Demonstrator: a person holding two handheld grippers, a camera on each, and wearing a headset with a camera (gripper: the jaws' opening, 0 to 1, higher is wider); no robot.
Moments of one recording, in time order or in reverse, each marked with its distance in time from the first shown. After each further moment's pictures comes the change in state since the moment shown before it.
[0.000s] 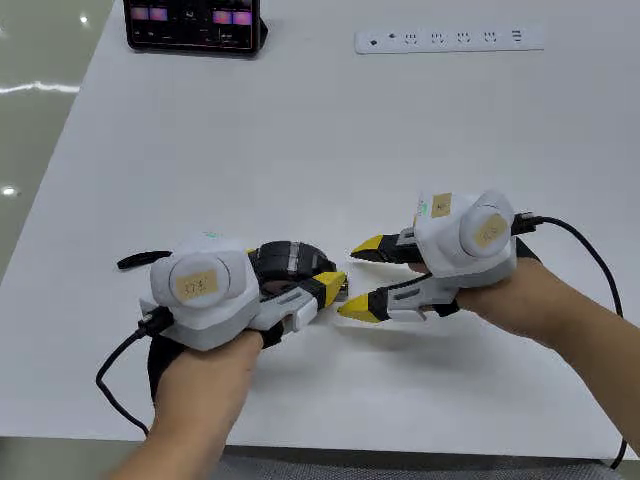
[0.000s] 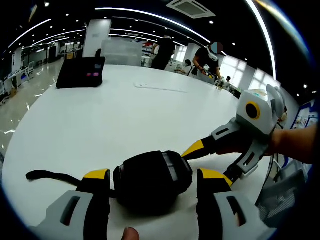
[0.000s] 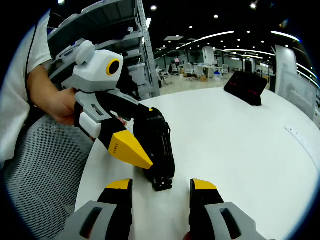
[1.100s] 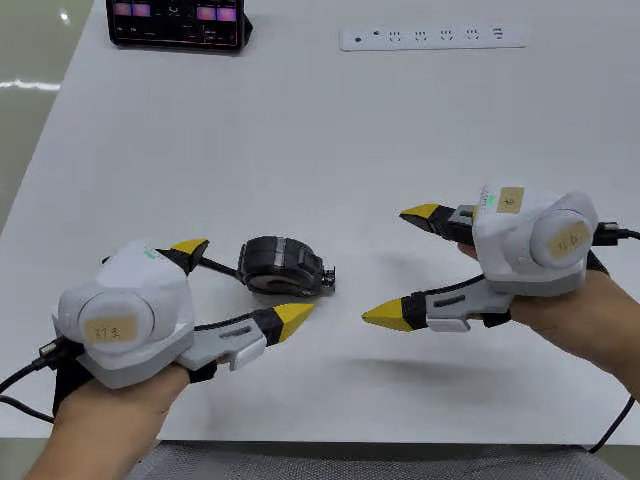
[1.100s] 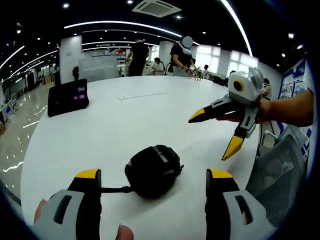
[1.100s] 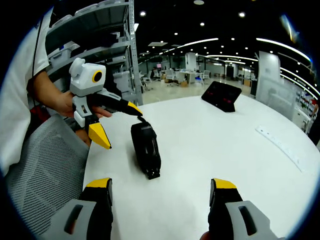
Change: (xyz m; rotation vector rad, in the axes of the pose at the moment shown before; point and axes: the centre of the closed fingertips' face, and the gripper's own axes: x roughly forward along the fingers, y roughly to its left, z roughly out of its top) left arm -0.050 0.001 0.007 0.239 -0.022 -0.108; right arm -0.067 0.000 0.009 0.014 -0.049 -0.184
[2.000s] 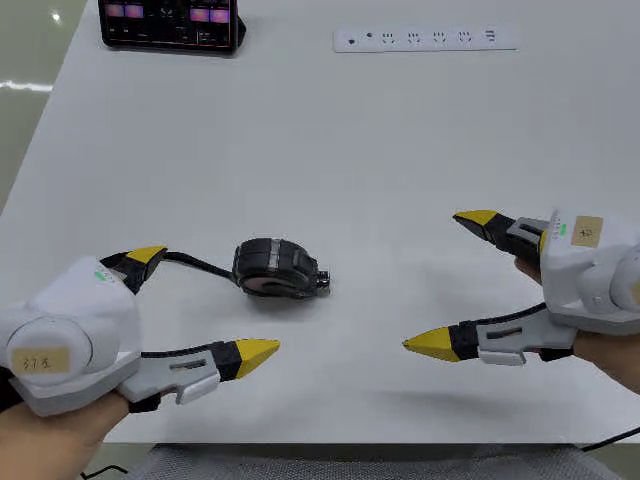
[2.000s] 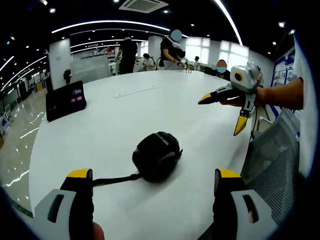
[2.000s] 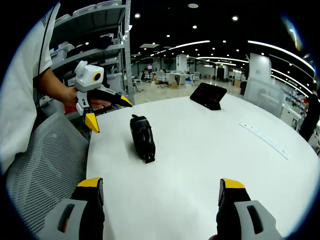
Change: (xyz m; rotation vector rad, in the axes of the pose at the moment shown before) left arm -0.029 0.006 -0.011 0.089 0.043 -0.048; right arm -0.047 -0.002 -0.025 0.028 -0.008 -0.092
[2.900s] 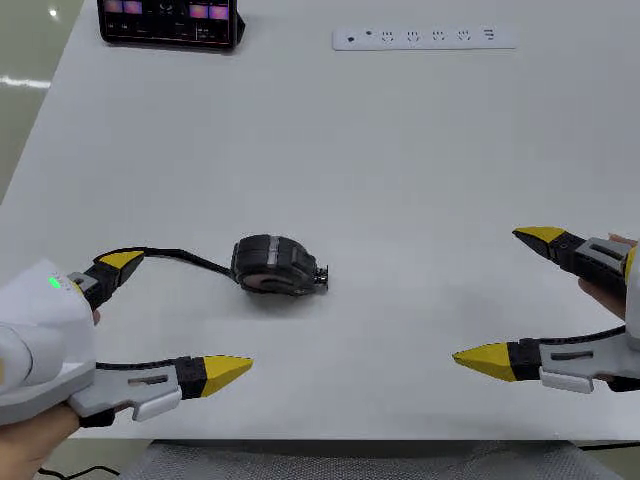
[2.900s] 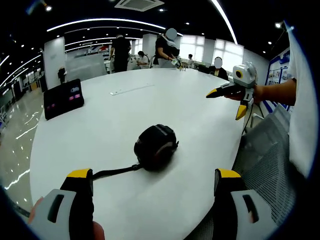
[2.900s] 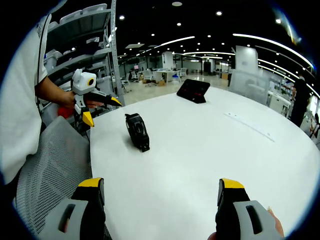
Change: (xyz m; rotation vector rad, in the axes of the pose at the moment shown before) left arm -0.022 0.005 -0.009 0.011 0.027 -0.055; right arm -0.052 -0.002 -0.017 0.096 0.015 -0.077
